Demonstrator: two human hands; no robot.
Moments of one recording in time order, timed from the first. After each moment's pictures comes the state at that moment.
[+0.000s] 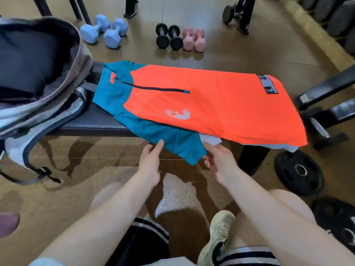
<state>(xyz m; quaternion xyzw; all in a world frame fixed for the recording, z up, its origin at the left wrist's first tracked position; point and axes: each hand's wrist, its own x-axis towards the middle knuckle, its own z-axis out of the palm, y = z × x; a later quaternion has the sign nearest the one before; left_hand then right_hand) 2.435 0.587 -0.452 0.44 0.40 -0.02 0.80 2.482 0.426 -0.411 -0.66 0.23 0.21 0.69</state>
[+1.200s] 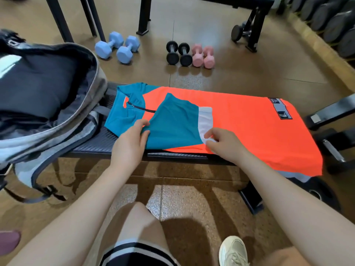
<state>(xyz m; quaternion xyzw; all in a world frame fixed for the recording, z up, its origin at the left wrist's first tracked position) 2.467 0.680 -0.379 0.92 0.18 0.17 0.31 2.578 0.458 -0.367 -0.93 -0.19 0.14 0.27</state>
